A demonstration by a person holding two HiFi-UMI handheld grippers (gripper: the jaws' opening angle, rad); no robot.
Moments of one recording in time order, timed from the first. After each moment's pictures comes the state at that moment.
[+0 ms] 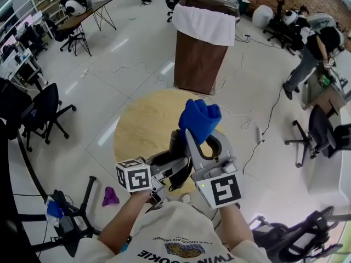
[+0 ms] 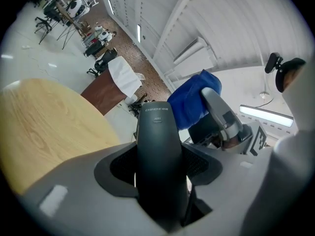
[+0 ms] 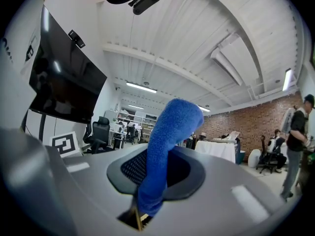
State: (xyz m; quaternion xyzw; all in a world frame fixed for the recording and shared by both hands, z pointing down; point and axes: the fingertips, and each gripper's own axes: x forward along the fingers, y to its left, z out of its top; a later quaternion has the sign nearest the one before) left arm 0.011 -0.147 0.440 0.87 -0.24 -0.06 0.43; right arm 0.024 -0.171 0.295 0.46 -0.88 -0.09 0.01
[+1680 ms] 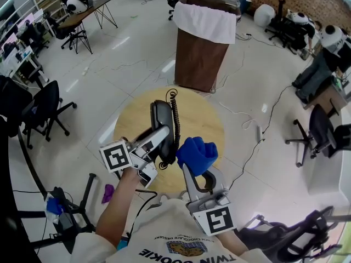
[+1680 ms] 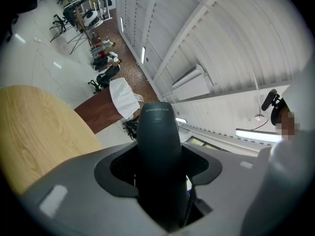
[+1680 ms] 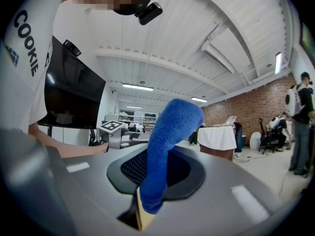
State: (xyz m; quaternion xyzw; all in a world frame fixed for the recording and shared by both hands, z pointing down) left arm -0.043 -0.202 0.388 0.84 -0.27 -0.18 0.43; right arm 0.027 -0.091 0.347 0.46 -0.89 -0.01 -0.01
